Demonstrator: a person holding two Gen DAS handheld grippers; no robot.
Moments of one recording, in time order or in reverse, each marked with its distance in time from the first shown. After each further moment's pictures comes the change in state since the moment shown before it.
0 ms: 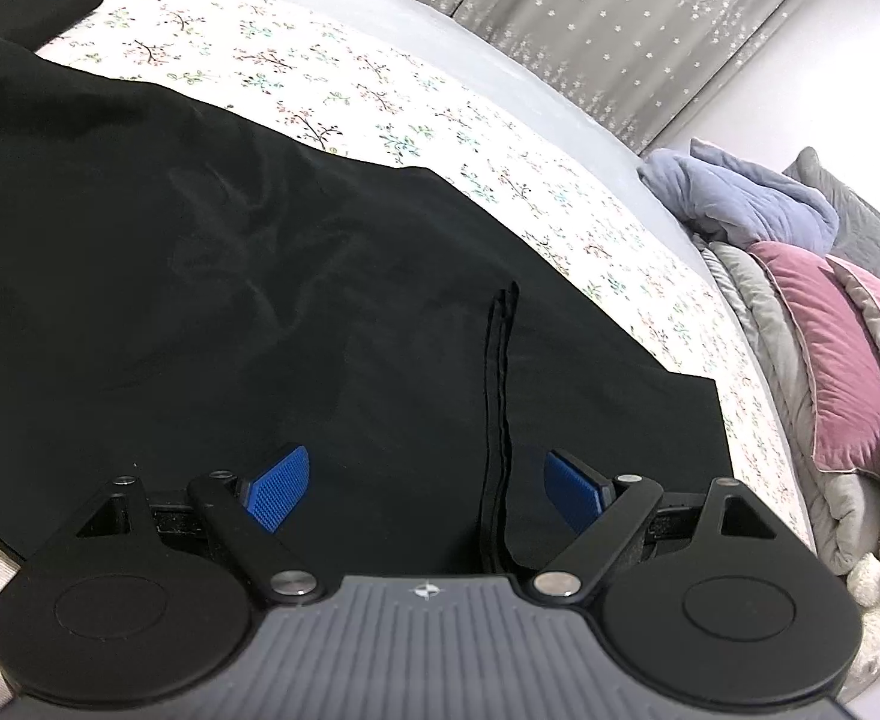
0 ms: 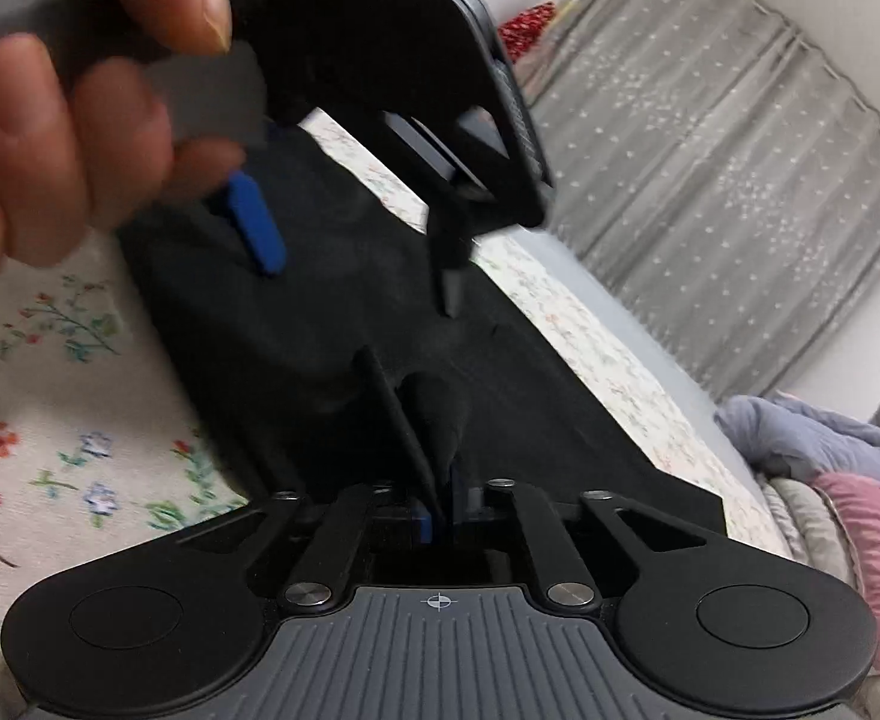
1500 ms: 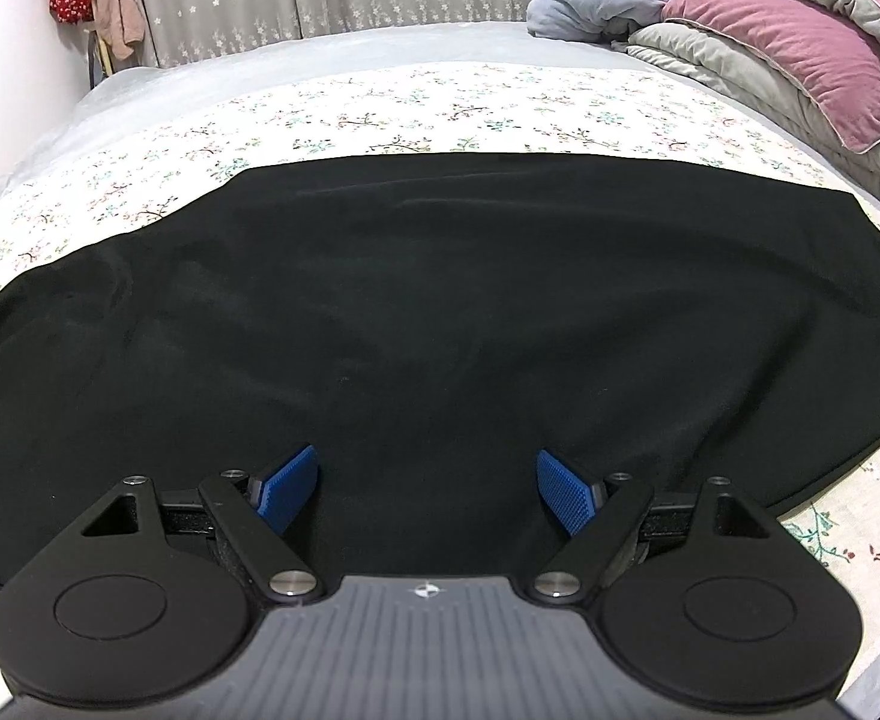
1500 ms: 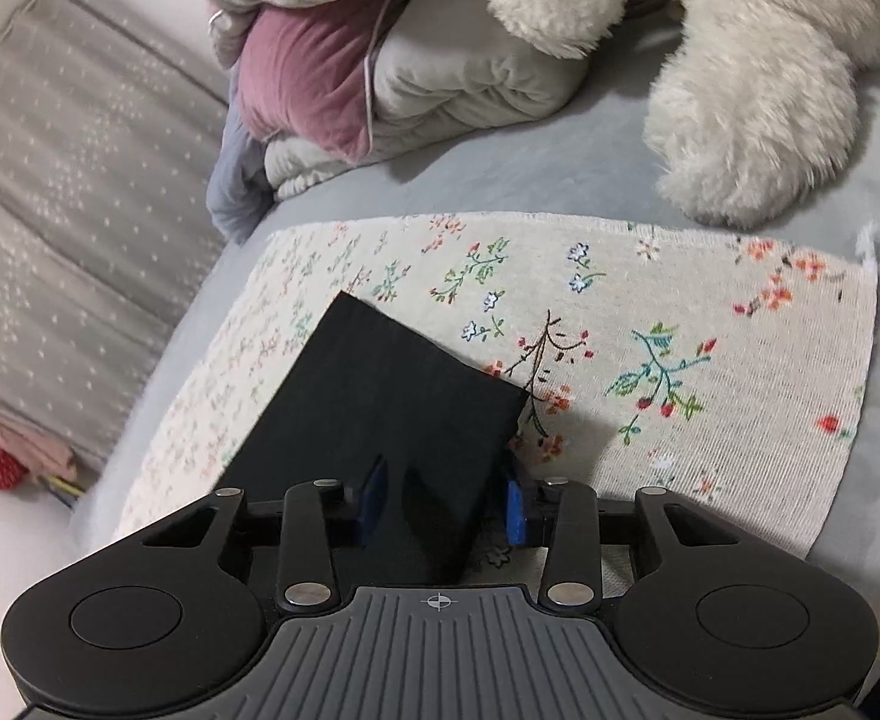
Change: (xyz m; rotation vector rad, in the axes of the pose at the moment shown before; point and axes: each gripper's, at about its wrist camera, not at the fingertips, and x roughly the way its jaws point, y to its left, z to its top) left arm 0.025 -0.100 -0.086 0.630 0.012 0.249; right arm -0.092 -0.330 -0.312 1.785 0.160 -0.253
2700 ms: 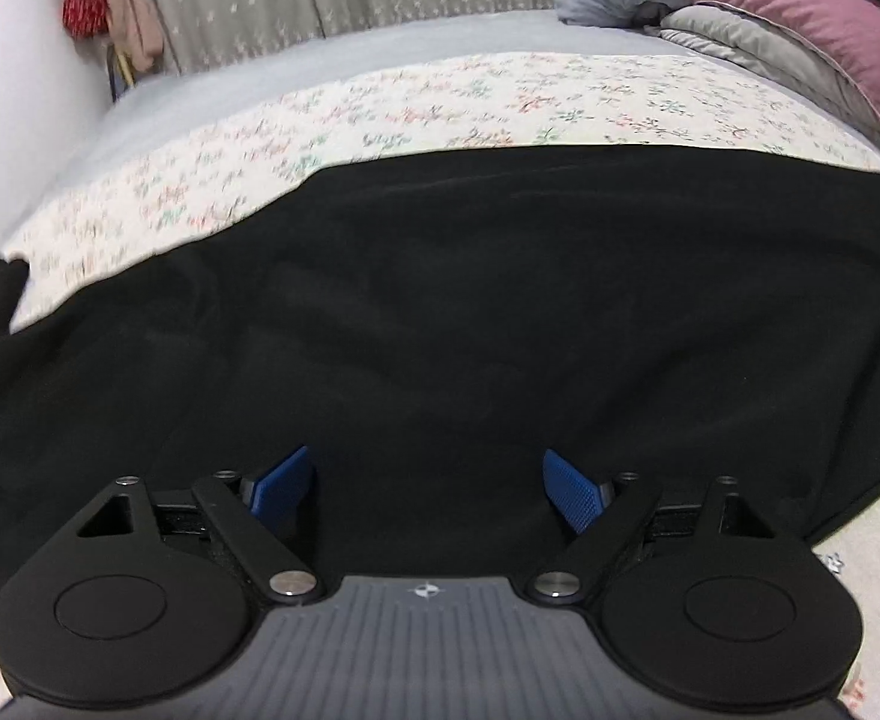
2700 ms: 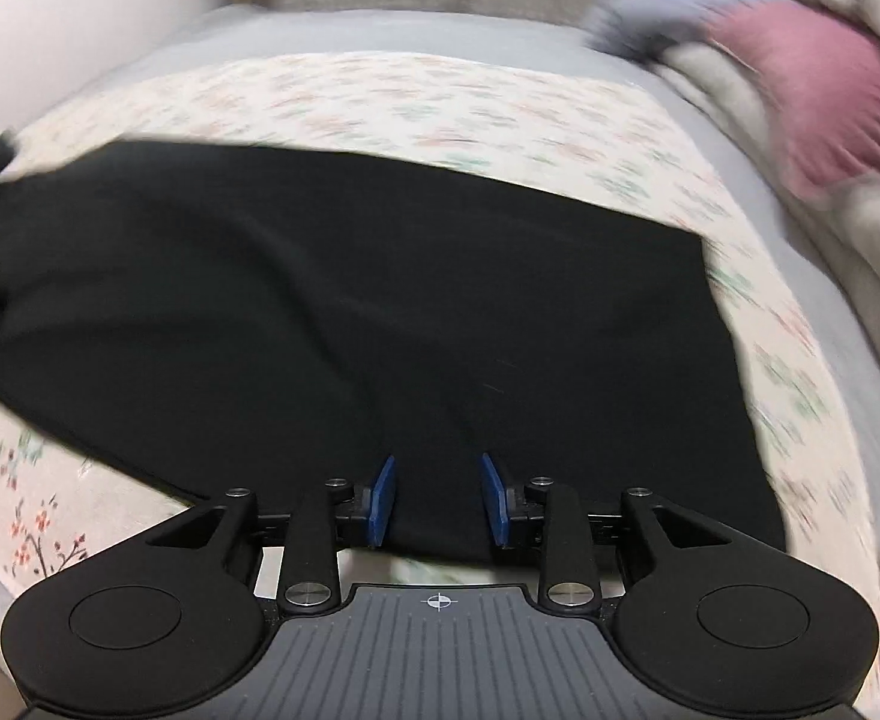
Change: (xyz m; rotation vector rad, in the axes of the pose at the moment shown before) left arm 0.008 0.055 -0.001 0.036 0.031 0.048; right arm 0.004 0.106 -0.070 -1.135 0.321 -0.018
